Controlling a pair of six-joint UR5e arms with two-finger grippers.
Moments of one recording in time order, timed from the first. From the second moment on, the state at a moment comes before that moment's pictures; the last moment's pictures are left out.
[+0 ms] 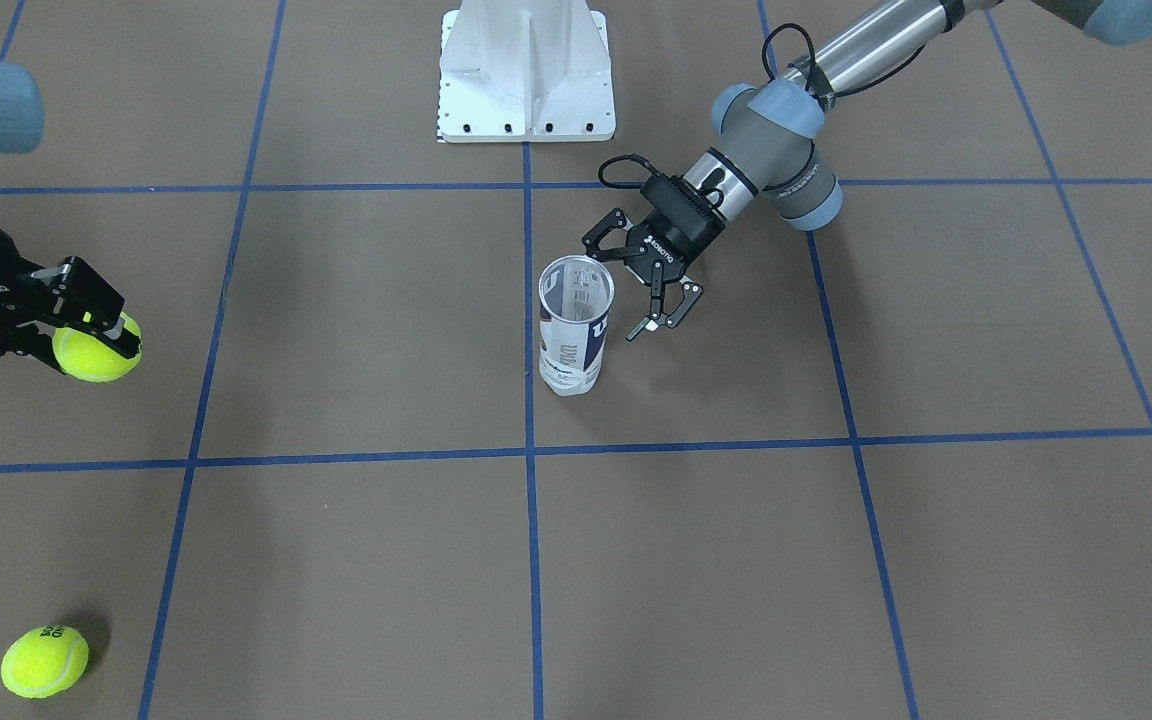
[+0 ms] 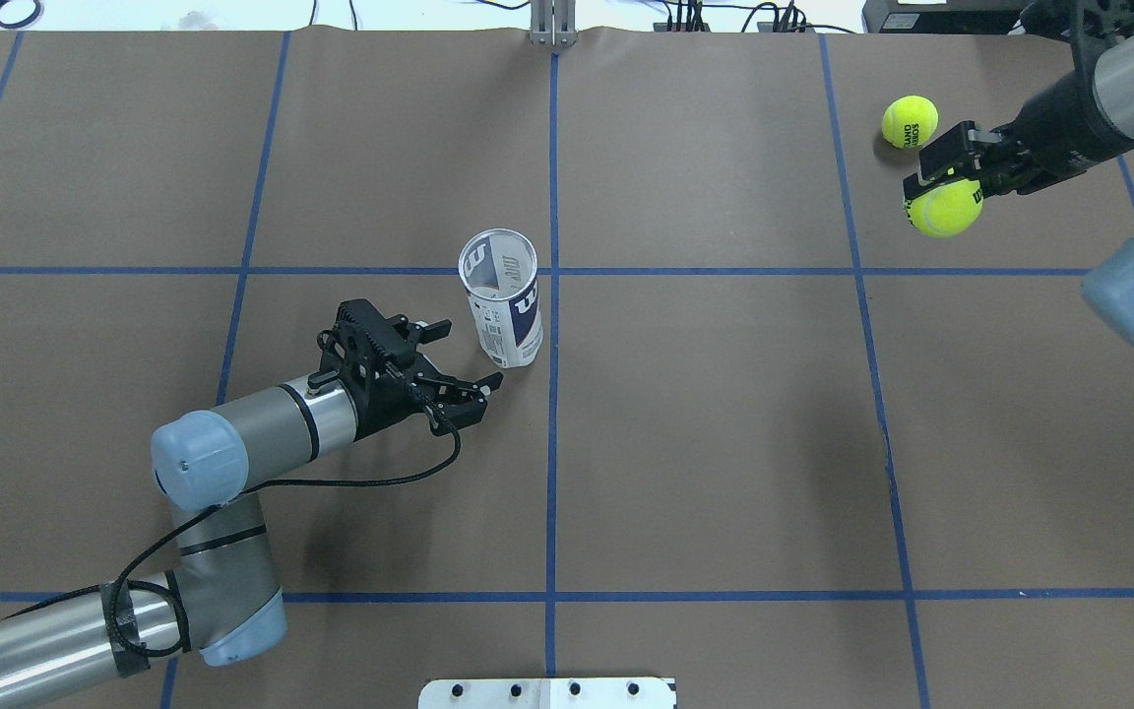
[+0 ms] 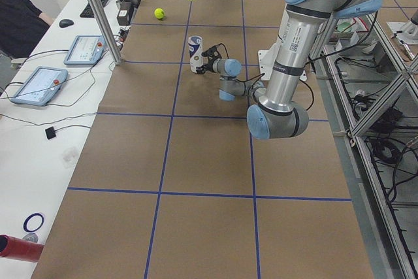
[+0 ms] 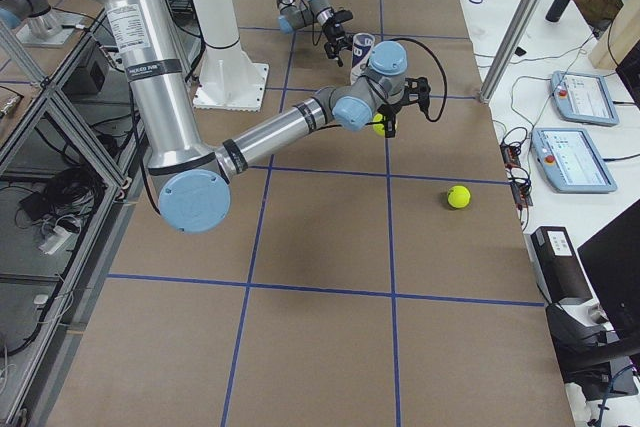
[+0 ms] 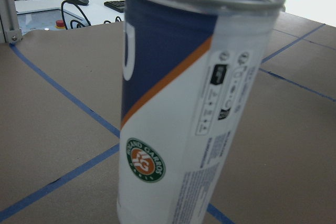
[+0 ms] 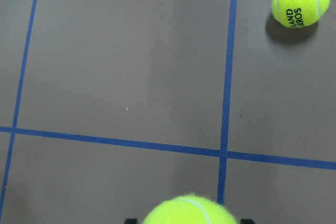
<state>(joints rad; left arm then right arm) -0.39 -2.01 -1.39 -2.98 -1.39 -0.57 1.11 -1.31 1.80 -1.20 2.36 0.88</state>
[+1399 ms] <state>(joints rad) -0.38 -2.11 -1.30 -2.99 -1.36 -0.55 1.11 -1.28 1.81 -1.20 2.38 0.91</state>
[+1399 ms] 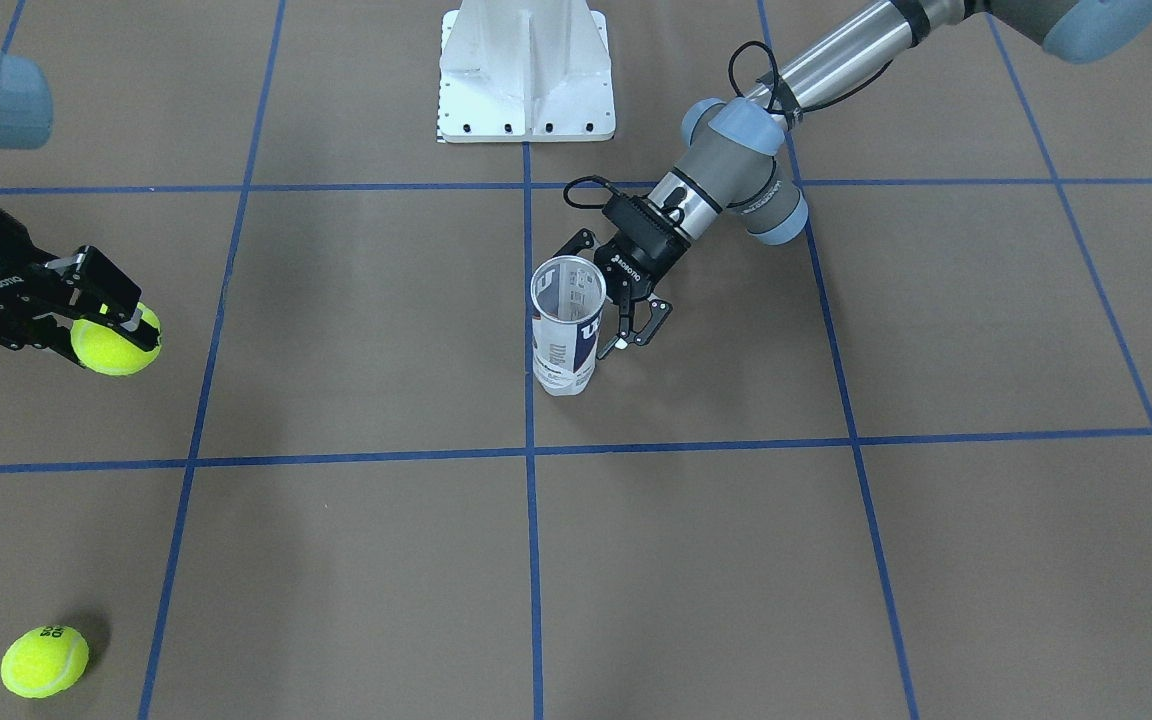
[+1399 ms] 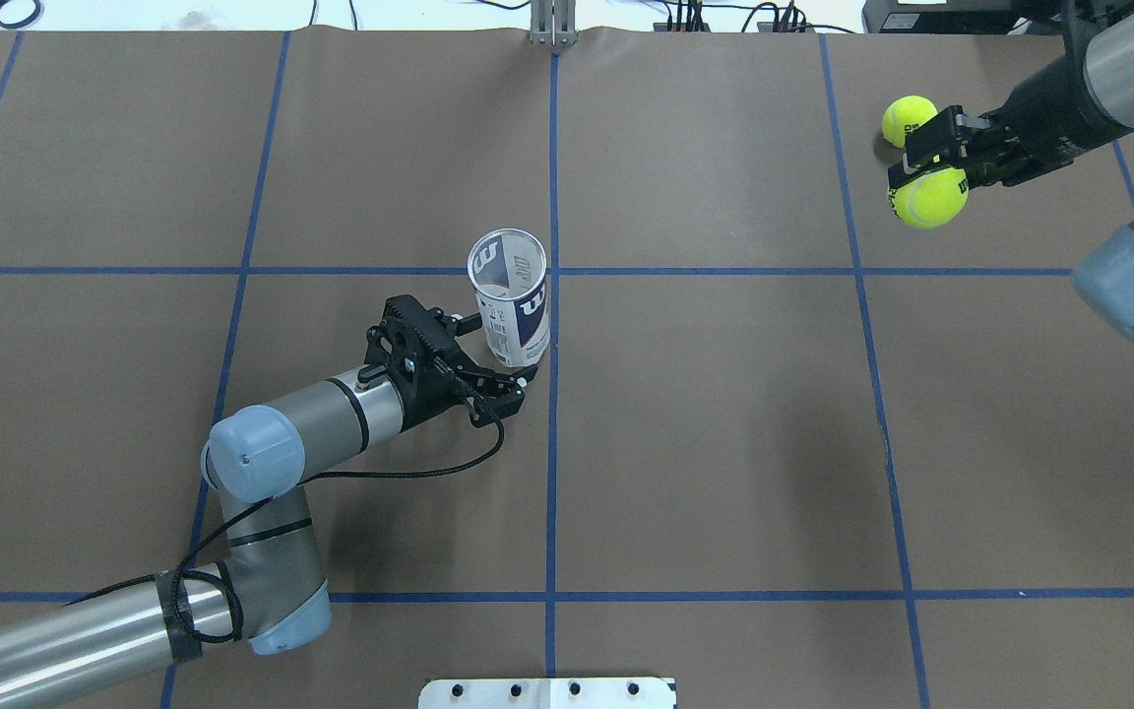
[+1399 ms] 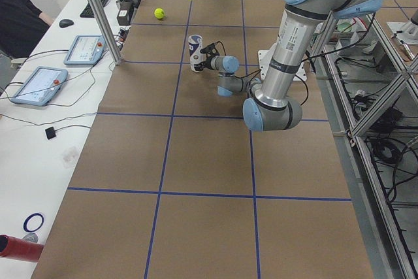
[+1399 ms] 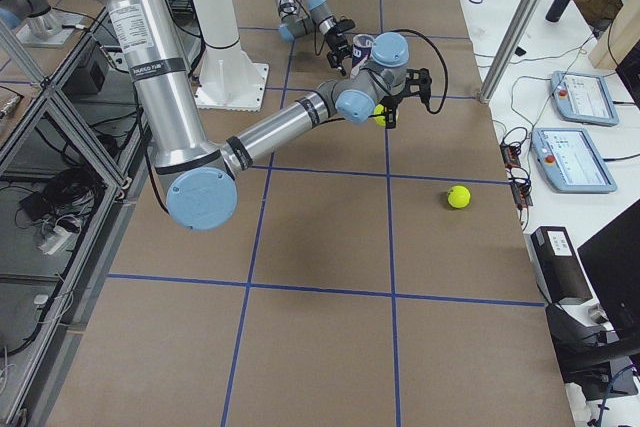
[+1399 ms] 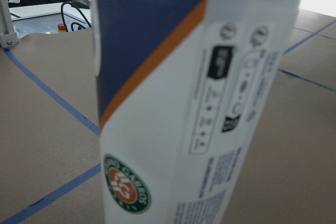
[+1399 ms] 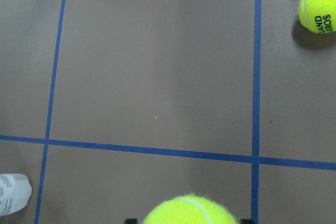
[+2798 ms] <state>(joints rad) -0.39 -2.18 -1.22 -2.99 -1.31 -0.54 1.10 -1.24 1.84 -1.20 2.40 0.96</state>
